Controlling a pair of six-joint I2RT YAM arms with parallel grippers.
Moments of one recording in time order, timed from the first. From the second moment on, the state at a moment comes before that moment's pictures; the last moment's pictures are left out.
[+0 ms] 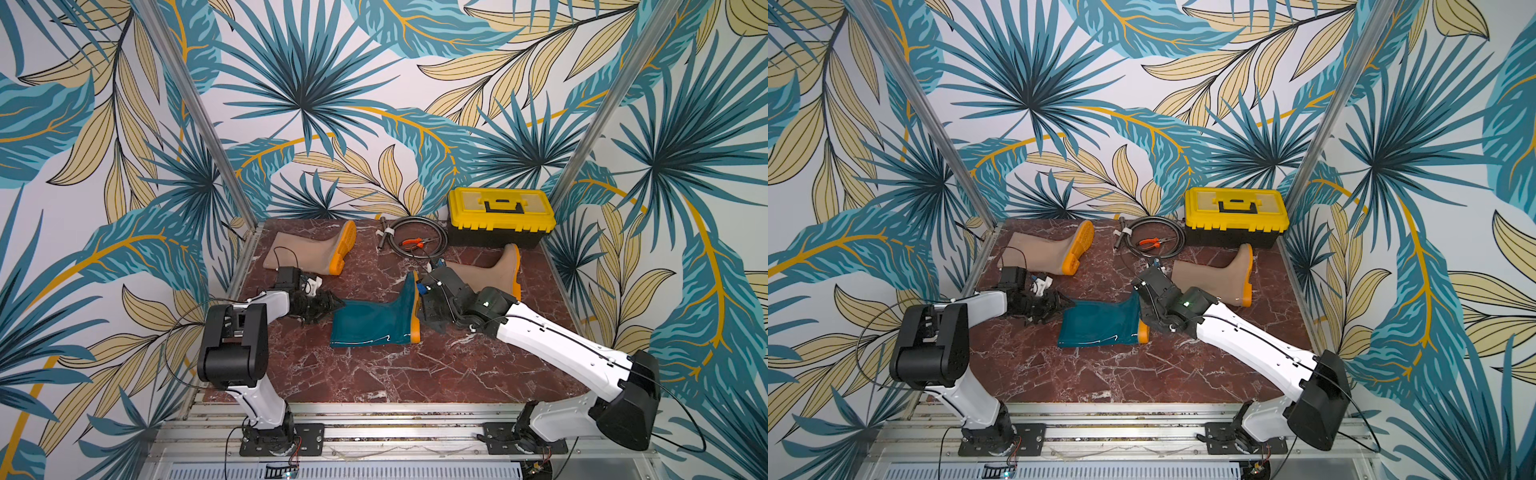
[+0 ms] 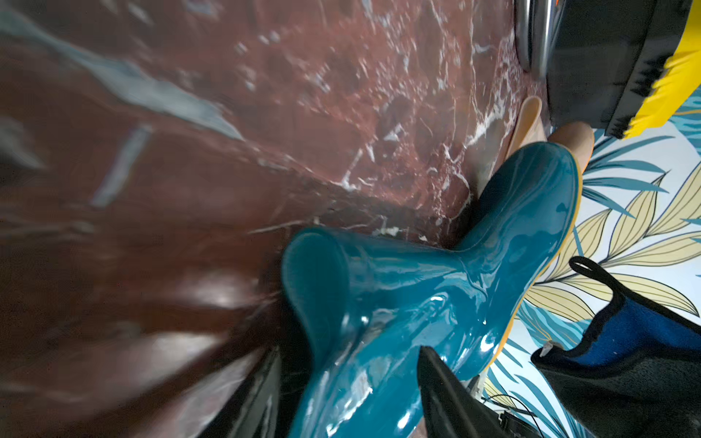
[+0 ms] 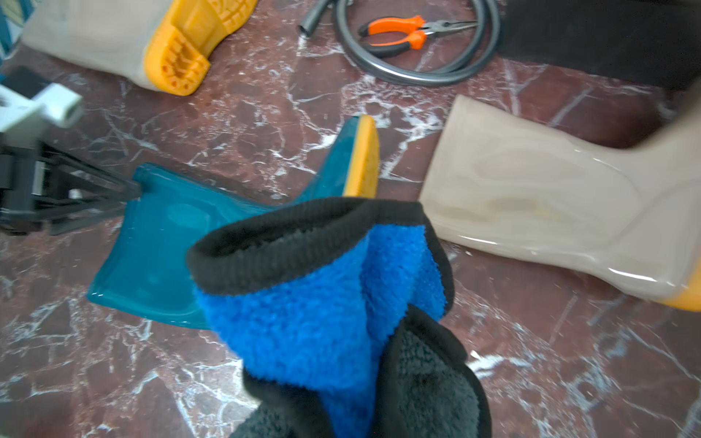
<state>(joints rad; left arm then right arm) 0.02 1.72 0.89 -0.32 0.77 -0.46 0.82 1.42 1.26 -0.76 0.36 0.51</state>
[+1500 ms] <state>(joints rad) -0.08 1.41 0.60 -0.19 0.69 -0.62 0.93 2.10 1.59 -0.49 -0.19 0.63</state>
